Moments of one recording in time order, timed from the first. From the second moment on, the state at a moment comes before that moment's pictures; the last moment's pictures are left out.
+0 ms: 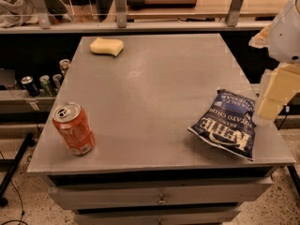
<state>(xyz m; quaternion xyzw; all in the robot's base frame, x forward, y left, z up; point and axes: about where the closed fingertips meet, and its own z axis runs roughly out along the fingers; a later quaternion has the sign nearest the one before) 0.438 -0.217 0.976 -0.60 0.78 -0.03 0.16</state>
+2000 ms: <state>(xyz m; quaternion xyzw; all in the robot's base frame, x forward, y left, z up) 0.473 -0.215 0.887 -0.77 0.62 -0.01 0.14</state>
